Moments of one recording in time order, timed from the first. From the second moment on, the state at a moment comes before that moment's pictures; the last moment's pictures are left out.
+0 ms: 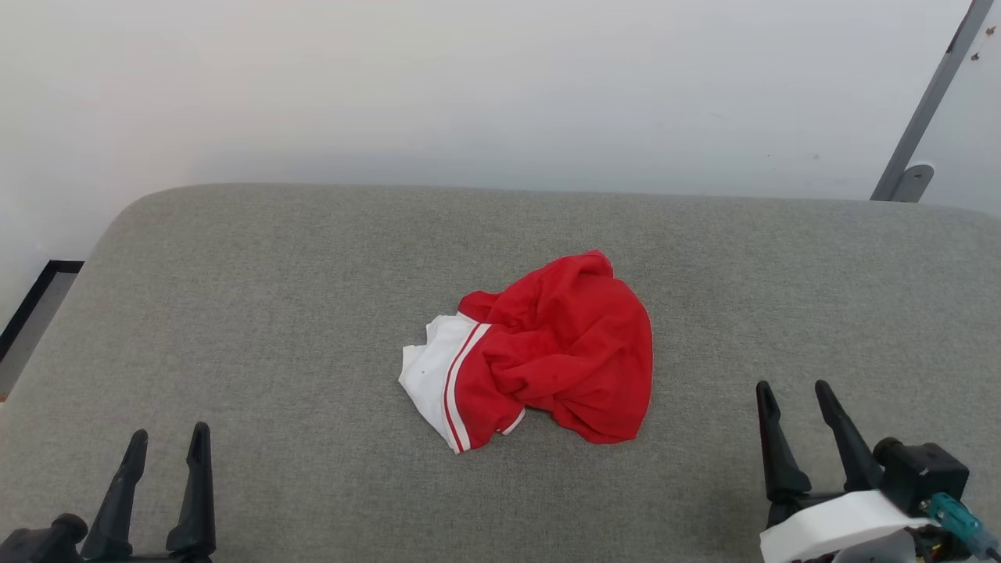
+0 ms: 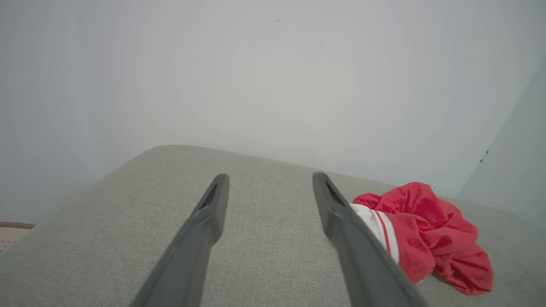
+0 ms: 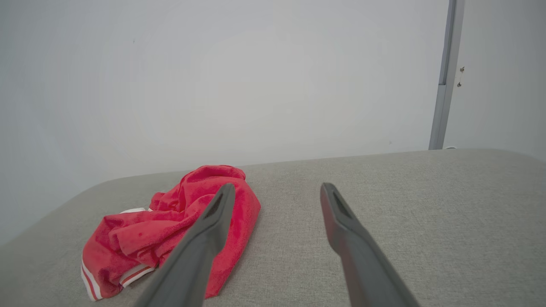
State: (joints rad) left arm 0.17 0.28 0.03 0.03 -0.50 -0.13 -0.26; right arm 0.02 -0.05 -0.01 0.18 0.27 0.13 -0.21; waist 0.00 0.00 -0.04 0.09
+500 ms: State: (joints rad) left arm 0.17 0.29 0.02 0.02 -0.51 -0.13 -0.26; right arm 0.03 -0.05 0.00 0.18 0.28 0.13 -0.21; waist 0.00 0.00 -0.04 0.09
